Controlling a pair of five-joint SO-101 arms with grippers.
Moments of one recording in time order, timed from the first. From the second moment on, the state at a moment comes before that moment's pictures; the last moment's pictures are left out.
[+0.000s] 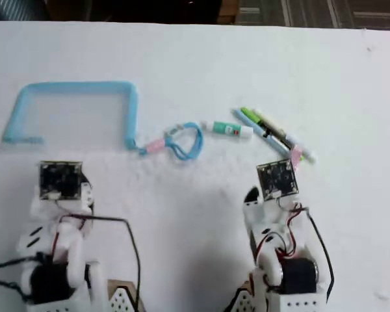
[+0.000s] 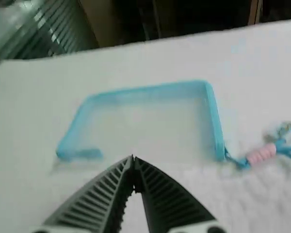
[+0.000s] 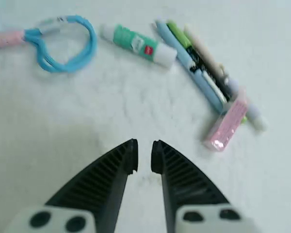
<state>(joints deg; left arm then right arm) -15.7 -103.2 74.7 61.8 -7.8 -7.0 -102.8 79.7 68.7 12.5</state>
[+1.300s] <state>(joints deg) -15.7 -82.2 61.4 51.1 8.5 -24.7 16.0 17.5 27.3 32.3</state>
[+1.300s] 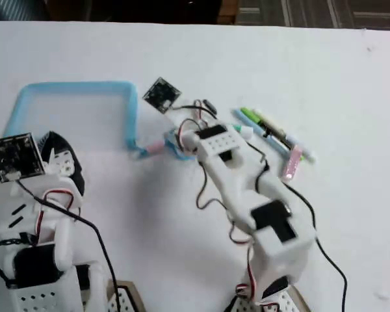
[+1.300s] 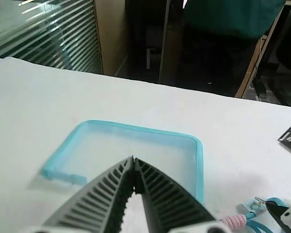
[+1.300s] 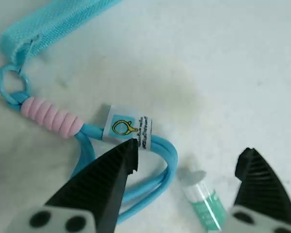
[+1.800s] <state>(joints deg) -18.2 -81.9 63.5 47.5 8.5 -22.2 19.6 8.7 42.6 37.8</state>
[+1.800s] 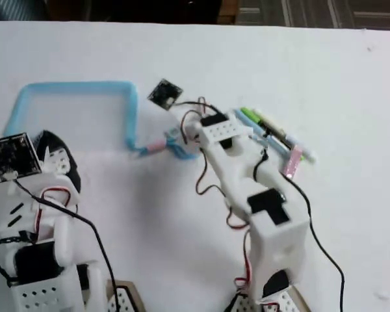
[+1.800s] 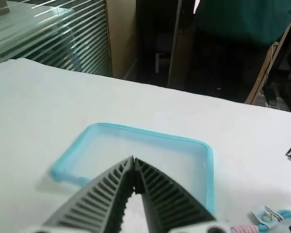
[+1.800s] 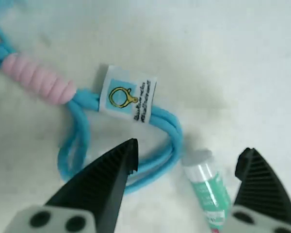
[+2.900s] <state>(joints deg) -18.4 -81.9 63.6 47.5 8.5 -22.7 50.1 -33.9 62.0 46.4</state>
